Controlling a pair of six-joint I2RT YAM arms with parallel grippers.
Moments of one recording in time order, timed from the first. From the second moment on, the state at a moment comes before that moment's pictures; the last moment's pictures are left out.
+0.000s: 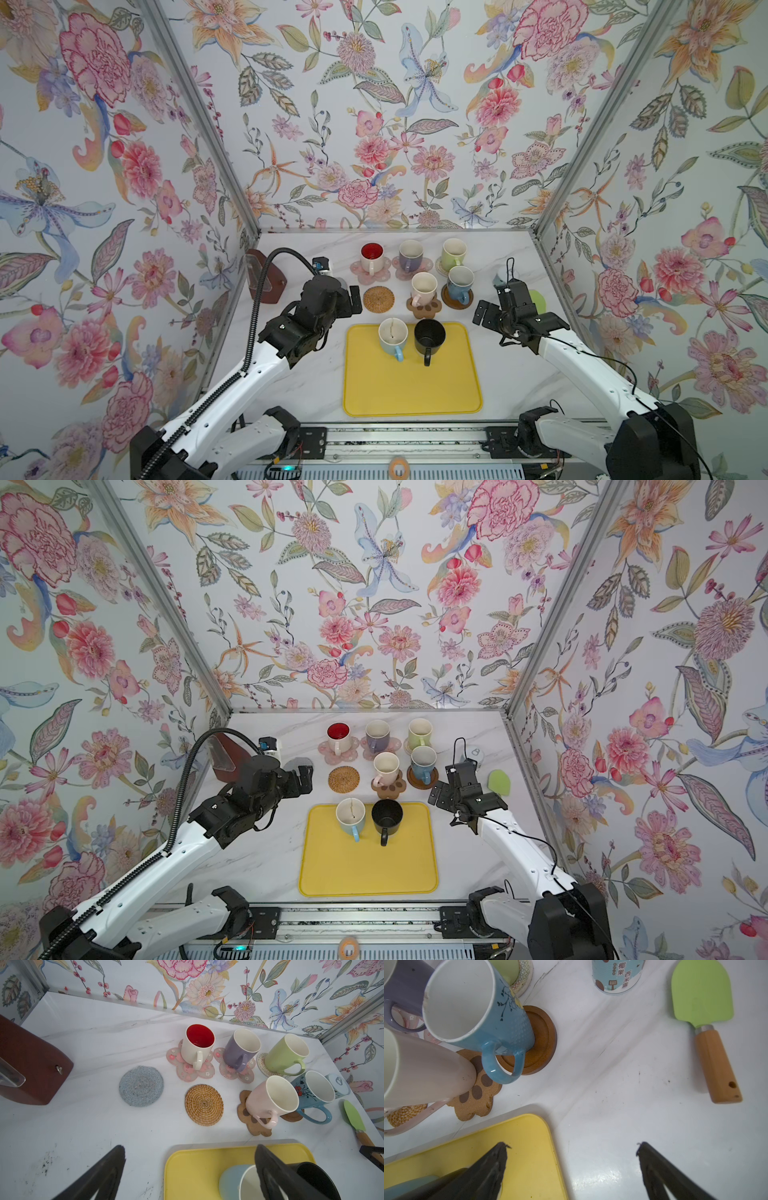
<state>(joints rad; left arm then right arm) -0.59 1.01 0.90 -0.51 -0.32 -0.51 0.31 1.15 0.77 -0.58 0.16 0.57</state>
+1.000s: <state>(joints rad) -1.03 1.06 0.81 -0.65 -0.24 -0.90 0.31 1.09 0.67 -0.51 0.14 0.56</state>
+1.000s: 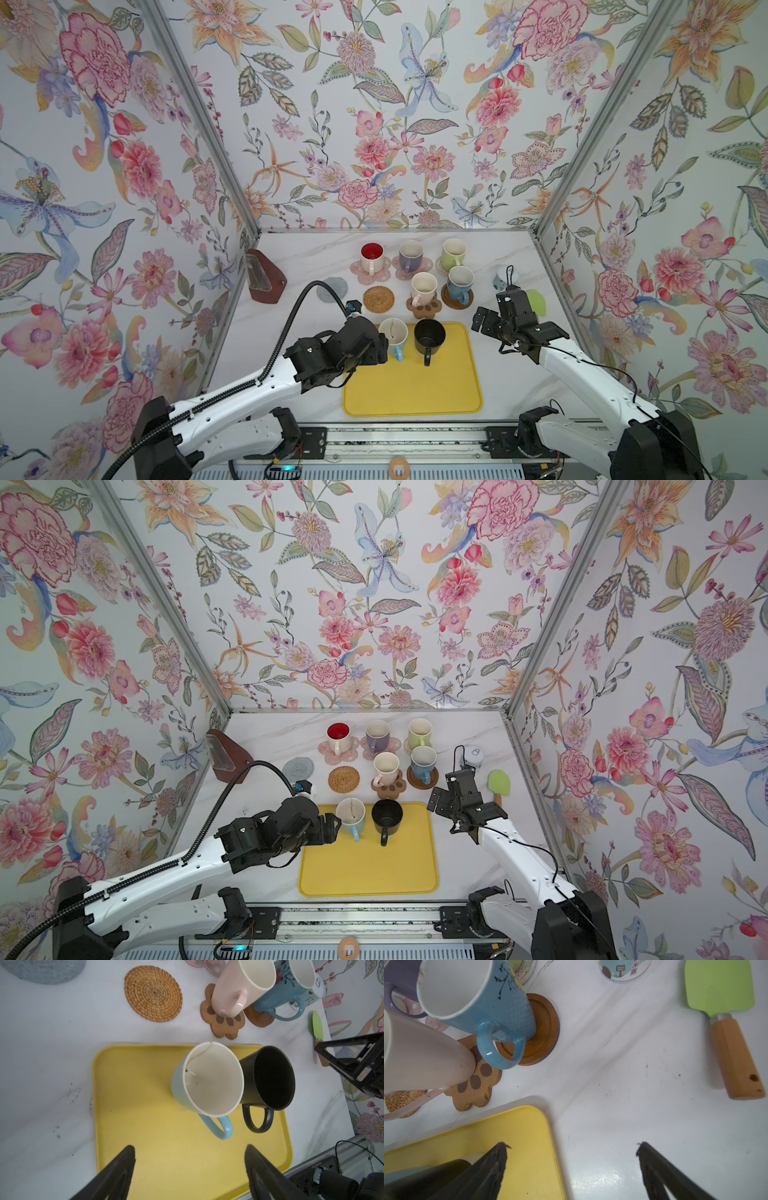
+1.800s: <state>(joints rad) -1.14 1.47 1.03 -0.70 -0.25 -0.96 0.31 1.00 0.60 -0.49 0.12 0.53</state>
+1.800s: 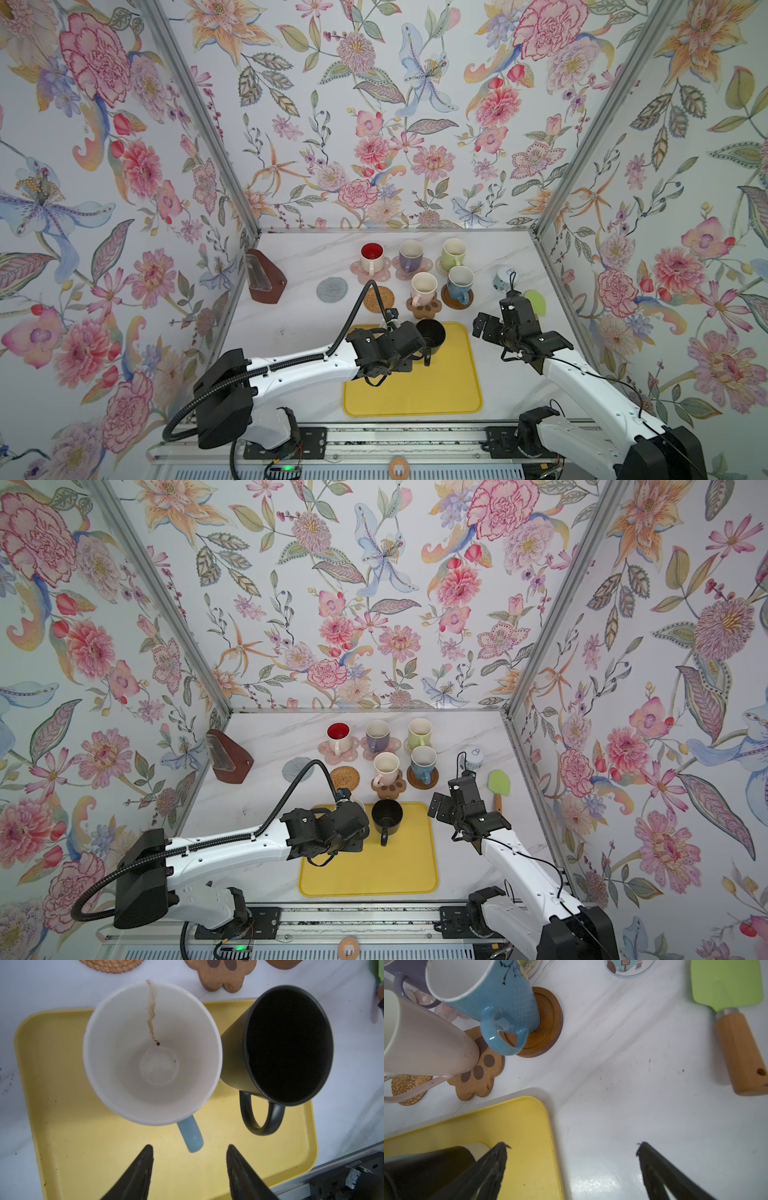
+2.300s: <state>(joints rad) -1.13 1.60 1.06 -0.72 -0.24 -0.95 0.31 0.95 0.56 -0.49 0.12 0.53</state>
